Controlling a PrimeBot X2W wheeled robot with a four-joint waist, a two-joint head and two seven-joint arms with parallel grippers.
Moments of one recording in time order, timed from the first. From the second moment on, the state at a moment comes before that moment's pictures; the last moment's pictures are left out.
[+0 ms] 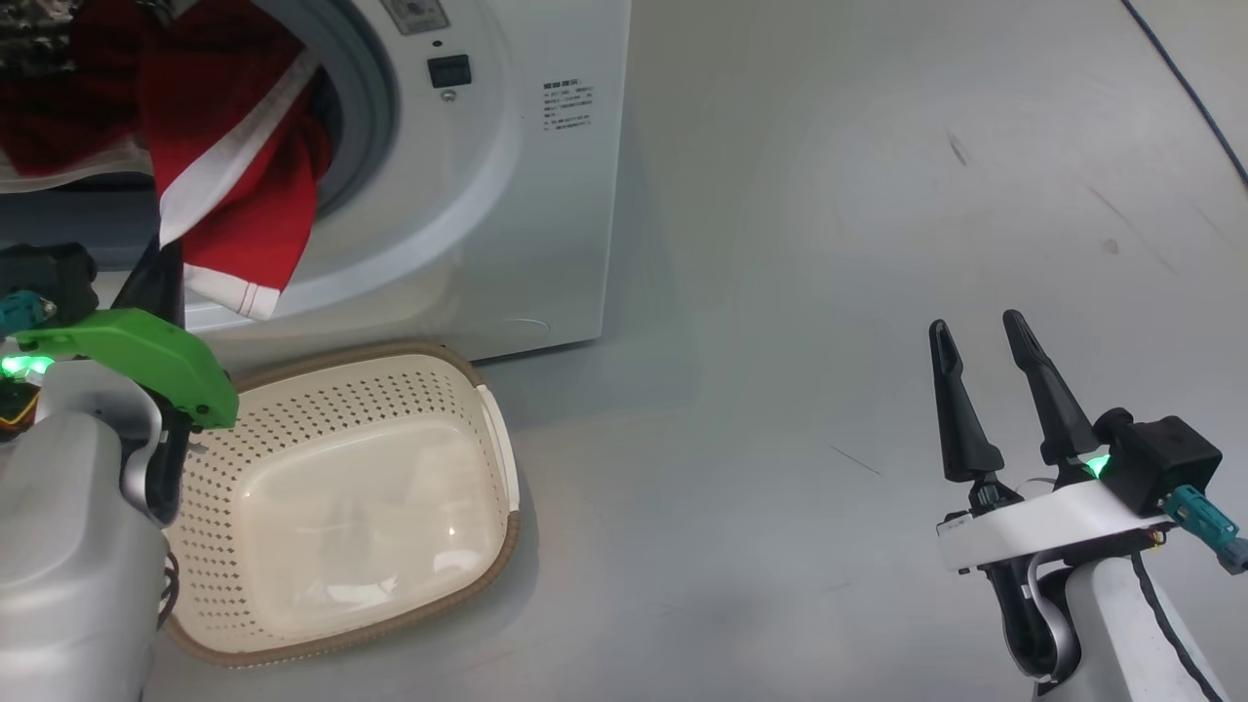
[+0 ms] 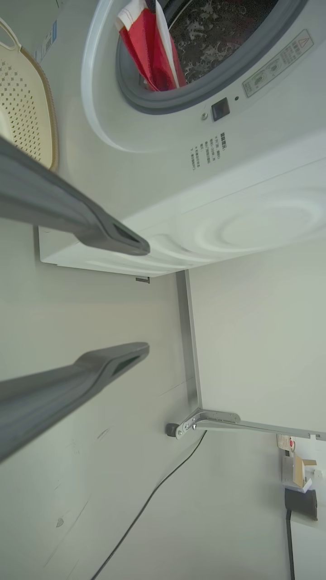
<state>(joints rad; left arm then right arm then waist) -0.68 0.23 -0.17 0.79 -0.46 -0.12 -0.10 -0.12 -0.08 0.13 0.10 0.37 0.12 -0.25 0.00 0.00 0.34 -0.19</state>
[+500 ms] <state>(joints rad) -0.58 0.20 -0.23 0.69 -0.46 -0.12 -0.22 -0.08 -0.09 0.12 0.11 0.37 0.12 -0.25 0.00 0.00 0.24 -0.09</state>
